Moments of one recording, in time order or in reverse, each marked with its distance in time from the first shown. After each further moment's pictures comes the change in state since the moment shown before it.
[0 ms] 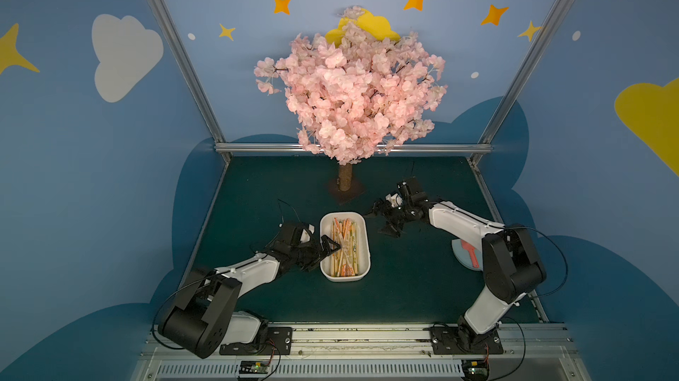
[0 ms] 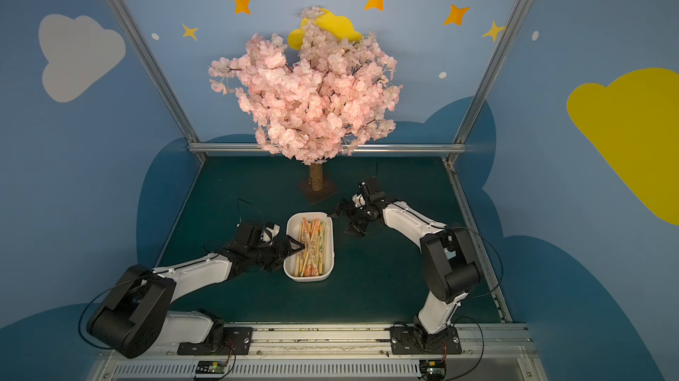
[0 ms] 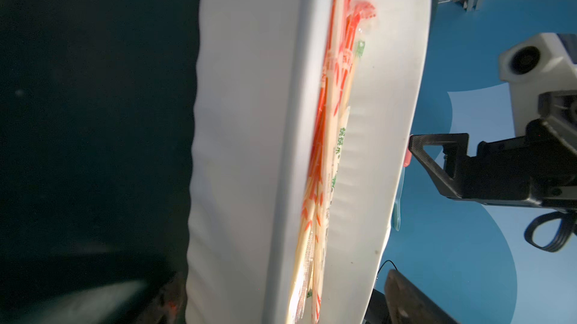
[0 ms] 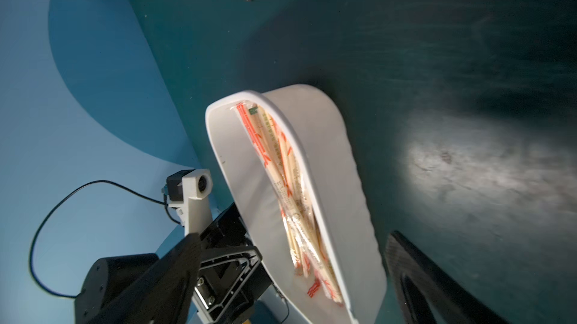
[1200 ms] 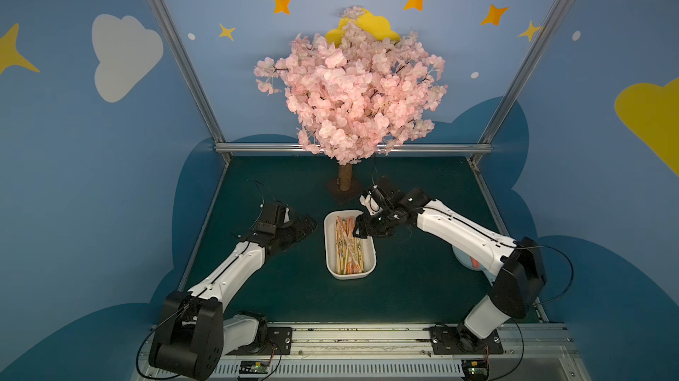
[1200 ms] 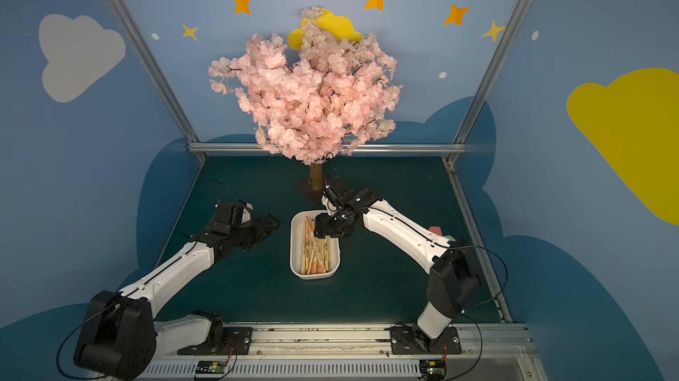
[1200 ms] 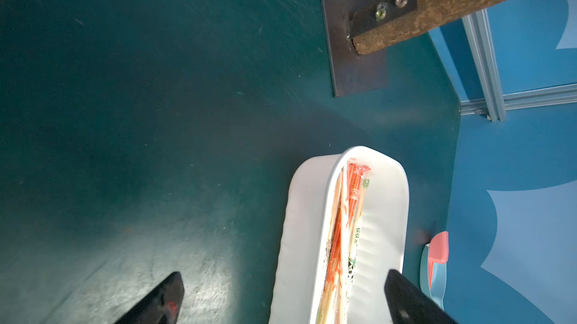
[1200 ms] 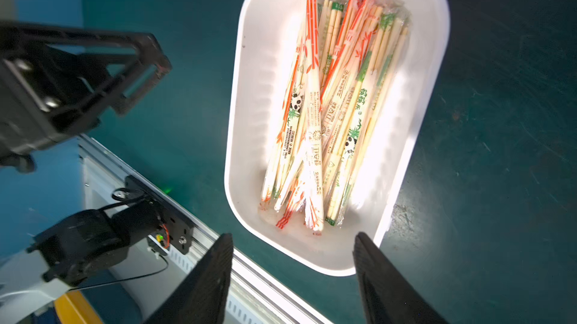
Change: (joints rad) left arm 0.207 -0.161 0.222 -0.410 -0.280 0.170; right arm 0.338 -0.024 0.295 -0.430 0.316 -0.357
